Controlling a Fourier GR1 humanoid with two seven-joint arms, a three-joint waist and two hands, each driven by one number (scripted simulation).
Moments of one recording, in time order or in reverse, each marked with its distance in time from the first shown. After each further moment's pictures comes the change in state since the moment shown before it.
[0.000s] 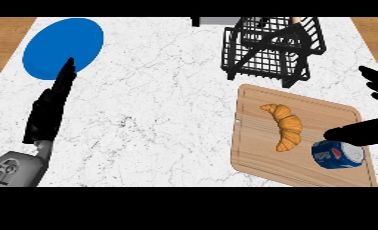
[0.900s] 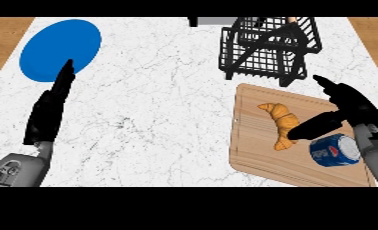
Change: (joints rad) left arm 0.021 -0.056 0.070 0.006 -0.073 -0.047 -0.001; right arm -0.137 0.163 0.167 0.184 0.097 0.075 0.095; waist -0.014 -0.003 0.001
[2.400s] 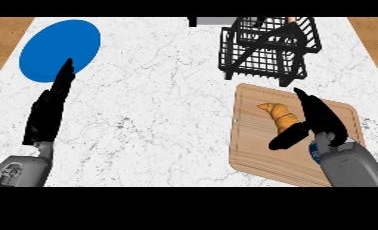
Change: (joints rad) left arm 0.017 -0.093 0.108 -0.037 -0.113 -0.088 0.036; right arm 0.039 0.196 0.035 0.076 0.301 0.058 0.000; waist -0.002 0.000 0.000
